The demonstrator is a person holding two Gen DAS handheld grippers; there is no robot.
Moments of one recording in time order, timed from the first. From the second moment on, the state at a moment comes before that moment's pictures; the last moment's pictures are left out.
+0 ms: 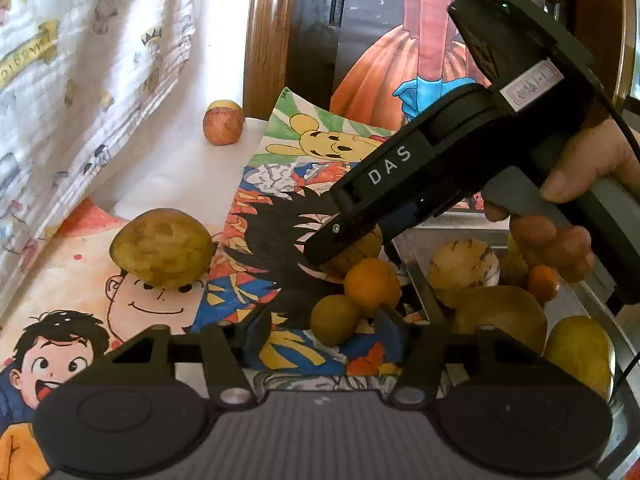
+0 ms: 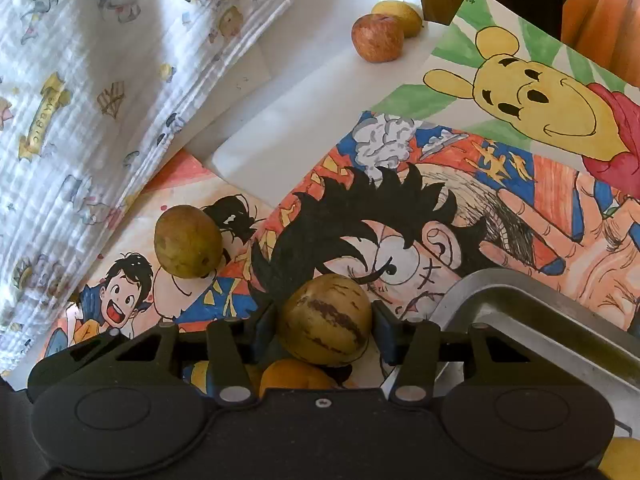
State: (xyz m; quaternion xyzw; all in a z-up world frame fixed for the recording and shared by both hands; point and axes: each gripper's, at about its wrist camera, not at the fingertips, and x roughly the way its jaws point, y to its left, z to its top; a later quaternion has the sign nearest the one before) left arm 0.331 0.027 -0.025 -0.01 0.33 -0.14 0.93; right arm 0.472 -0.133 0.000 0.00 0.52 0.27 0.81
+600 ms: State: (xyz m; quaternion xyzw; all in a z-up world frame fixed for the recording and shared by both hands) left arm 0.328 0.028 -0.024 -0.03 0.33 -0.16 0.93; right arm 0.467 -0.142 -0.001 0.04 0.51 0.27 0.82
